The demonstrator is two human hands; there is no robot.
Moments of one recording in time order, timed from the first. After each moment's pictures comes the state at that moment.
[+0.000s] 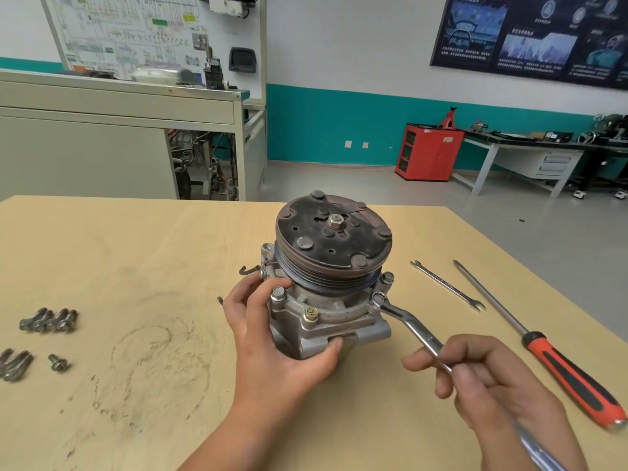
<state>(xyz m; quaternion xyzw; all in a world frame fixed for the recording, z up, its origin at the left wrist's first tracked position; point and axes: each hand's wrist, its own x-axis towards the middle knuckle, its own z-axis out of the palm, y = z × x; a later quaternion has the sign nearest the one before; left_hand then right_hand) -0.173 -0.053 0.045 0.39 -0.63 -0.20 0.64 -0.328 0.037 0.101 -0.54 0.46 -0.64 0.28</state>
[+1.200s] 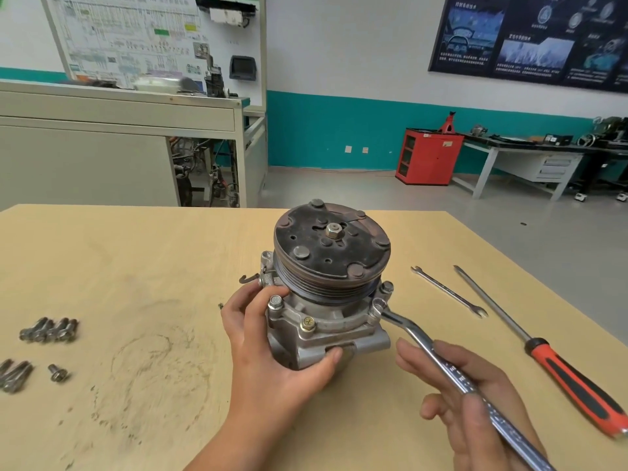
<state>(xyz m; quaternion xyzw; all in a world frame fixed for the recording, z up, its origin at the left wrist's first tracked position) -0.168 -0.053 0.044 0.40 -0.63 -0.19 0.63 -0.325 0.027 0.079 -0.53 0.40 -0.67 0.32</state>
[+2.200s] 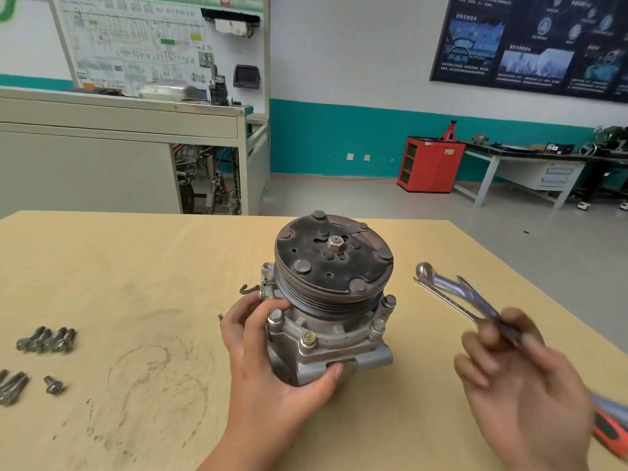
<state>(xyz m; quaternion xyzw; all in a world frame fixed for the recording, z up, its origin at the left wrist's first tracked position) -0.168 -0.056 0.045 0.39 -0.64 -0.18 0.64 -0.389 -0.018 0.090 -0.24 0.09 -0.70 0.66</state>
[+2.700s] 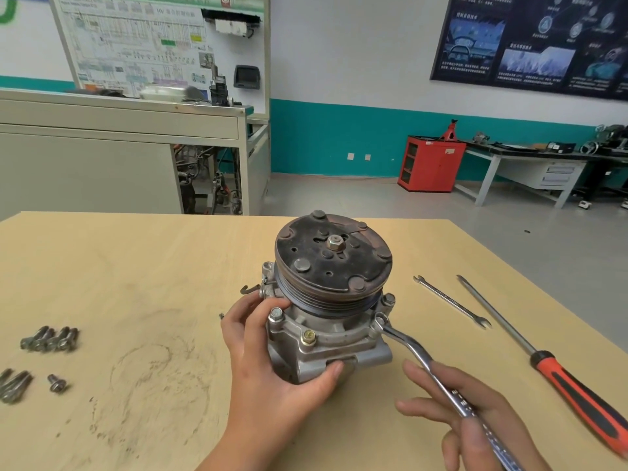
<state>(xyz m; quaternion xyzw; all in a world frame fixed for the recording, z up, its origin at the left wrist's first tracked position) -0.168 -0.054 0.045 0.39 -0.63 -0.19 0.64 -0.329 0.025 0.087 -0.51 0.42 -0.65 0.39</state>
